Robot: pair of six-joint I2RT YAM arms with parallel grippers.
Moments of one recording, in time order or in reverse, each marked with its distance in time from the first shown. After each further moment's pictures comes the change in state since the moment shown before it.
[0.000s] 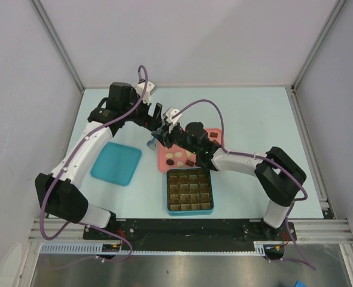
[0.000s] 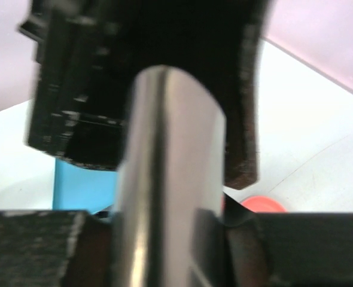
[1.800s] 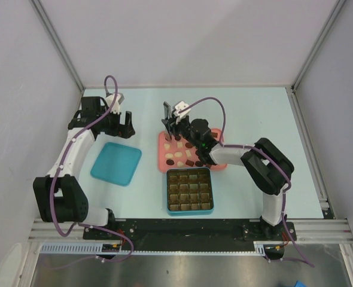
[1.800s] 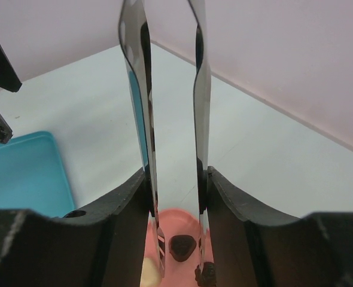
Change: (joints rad) left arm 0.358 -0.027 -0.201 -0.018 0.076 0.034; right arm -0.106 0.151 0.017 0.217 0.160 -0.096
